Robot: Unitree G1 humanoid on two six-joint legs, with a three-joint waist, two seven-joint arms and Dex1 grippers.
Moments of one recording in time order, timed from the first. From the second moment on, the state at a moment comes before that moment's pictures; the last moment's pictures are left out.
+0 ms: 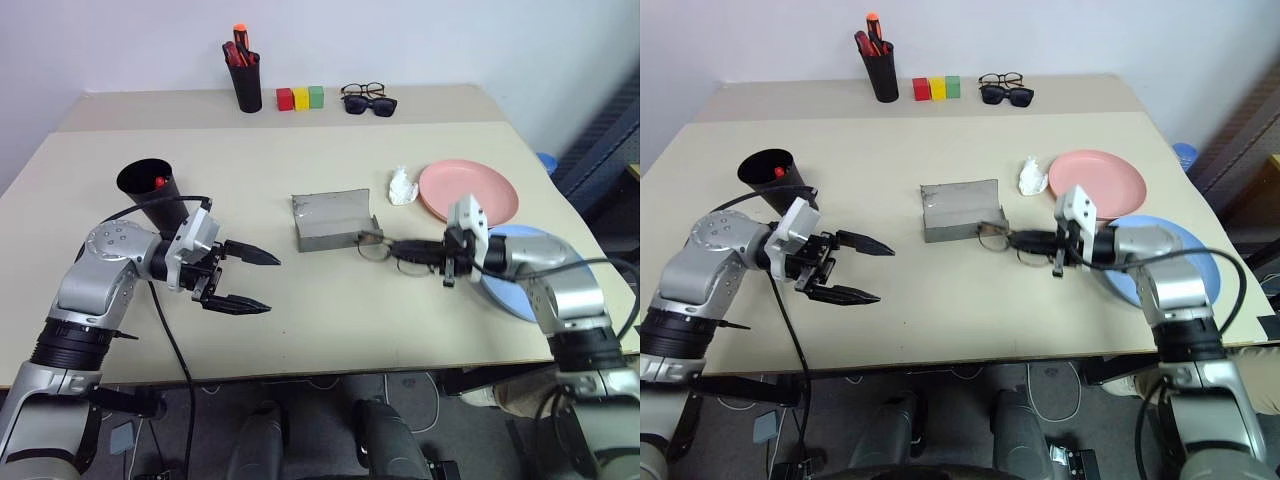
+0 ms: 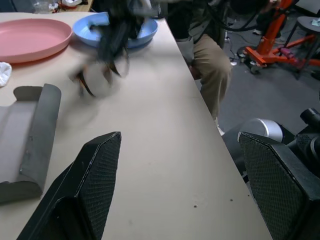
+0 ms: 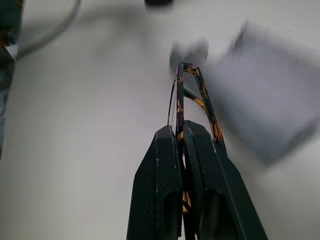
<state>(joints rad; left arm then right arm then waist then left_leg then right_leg) -0.49 0.78 -0.07 0.06 -0.52 0.23 -1.57 -0.59 -0.65 0.02 0.16 0.39 0.27 1.23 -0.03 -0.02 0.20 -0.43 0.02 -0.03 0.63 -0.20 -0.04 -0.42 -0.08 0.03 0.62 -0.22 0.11</state>
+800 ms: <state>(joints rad) -0.26 0.84 0.07 -0.21 -0.58 0.34 -1.41 -1.13 -0.28 0.13 1.18 0.02 -0.42 1.14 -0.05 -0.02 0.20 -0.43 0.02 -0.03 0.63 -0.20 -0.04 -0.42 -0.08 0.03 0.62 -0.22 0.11</state>
